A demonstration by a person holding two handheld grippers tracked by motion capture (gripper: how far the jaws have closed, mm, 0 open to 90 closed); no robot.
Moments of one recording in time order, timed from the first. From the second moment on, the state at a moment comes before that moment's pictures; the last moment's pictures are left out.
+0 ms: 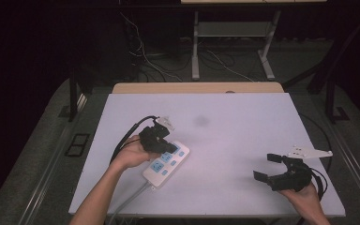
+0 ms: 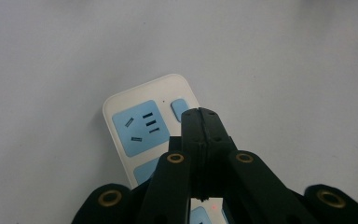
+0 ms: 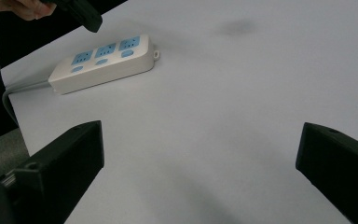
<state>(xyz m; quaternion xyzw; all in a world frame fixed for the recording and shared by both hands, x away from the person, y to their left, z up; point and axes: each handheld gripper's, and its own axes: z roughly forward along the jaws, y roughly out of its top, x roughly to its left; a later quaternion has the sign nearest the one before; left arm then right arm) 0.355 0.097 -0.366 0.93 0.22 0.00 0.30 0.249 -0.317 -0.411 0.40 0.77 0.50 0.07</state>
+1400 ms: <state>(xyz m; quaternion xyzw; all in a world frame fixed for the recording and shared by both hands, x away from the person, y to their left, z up) 0.373 0.068 -0.394 0.94 0.21 -0.01 0.27 0.249 -0.317 -0.411 0.39 0.77 0.50 0.07</state>
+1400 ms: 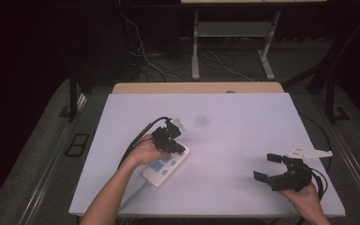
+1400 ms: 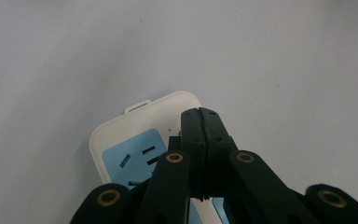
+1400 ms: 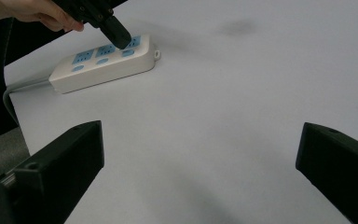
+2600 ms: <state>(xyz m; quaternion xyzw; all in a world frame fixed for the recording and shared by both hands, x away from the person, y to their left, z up) 0.375 0.069 -0.403 0.93 0.23 -0.02 0.28 0.248 -0.317 -0.410 0.39 0.77 0.50 0.08</state>
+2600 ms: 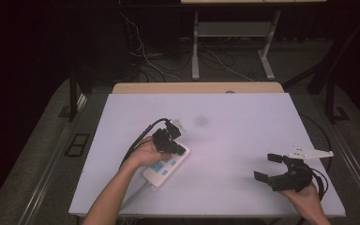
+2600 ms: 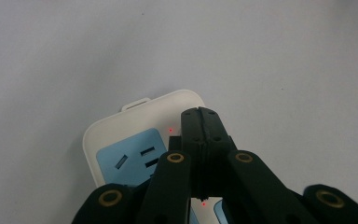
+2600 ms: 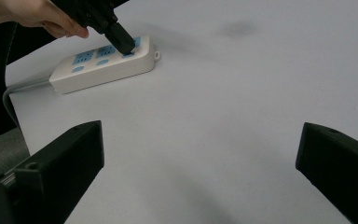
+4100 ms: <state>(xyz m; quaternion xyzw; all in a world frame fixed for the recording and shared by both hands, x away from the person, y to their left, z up) 0.366 0.075 -0.390 0.93 0.23 0.02 0.30 0.249 -0.316 -0.411 0.39 0.77 0.50 0.07</state>
